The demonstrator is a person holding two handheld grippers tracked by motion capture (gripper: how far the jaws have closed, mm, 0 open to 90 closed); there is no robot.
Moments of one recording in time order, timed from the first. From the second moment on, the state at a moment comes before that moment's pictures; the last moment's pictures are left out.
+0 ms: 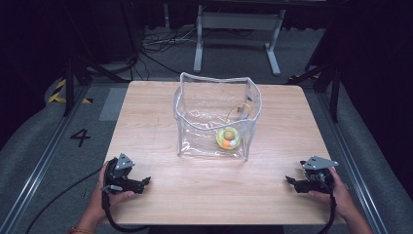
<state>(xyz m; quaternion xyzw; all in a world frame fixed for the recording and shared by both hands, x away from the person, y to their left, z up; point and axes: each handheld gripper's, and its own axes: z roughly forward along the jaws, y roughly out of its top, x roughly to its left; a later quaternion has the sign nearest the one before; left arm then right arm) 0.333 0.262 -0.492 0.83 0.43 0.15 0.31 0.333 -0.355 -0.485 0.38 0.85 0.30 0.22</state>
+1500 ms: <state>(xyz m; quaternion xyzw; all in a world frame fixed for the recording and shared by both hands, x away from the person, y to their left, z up) 0.332 0.261 -0.492 0.83 0.43 0.15 0.31 0.329 -0.375 -0.497 0.45 0.80 0.34 0.19</state>
